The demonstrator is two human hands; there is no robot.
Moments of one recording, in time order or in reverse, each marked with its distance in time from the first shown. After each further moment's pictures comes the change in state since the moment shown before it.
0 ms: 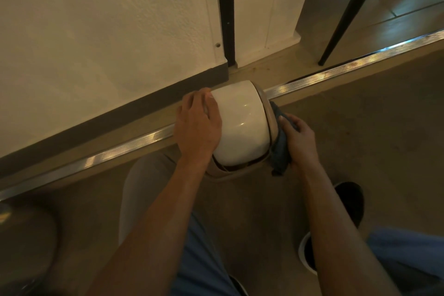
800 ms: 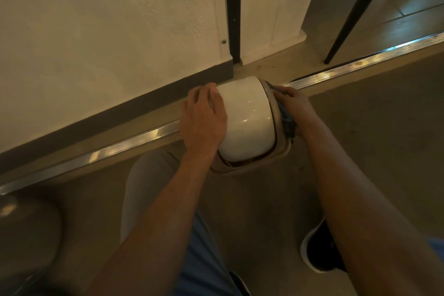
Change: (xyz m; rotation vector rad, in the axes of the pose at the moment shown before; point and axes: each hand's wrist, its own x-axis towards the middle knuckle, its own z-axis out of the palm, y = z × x) left_hand 0.000 0.000 0.001 -0.016 0.008 -0.003; right_hand 0.058 -0.053 0.022 -0.205 -0.156 0.020
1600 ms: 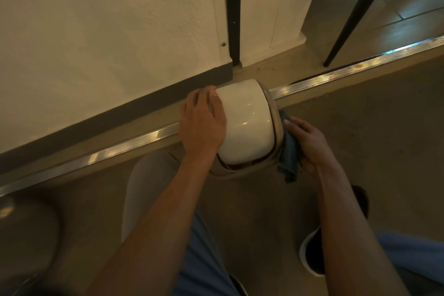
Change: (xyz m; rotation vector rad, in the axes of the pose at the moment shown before) left_hand -0.001 0.002 -0.001 0.010 0.003 -0.020; right_hand -0.063 0.048 -0.023 0.315 -0.045 0.119
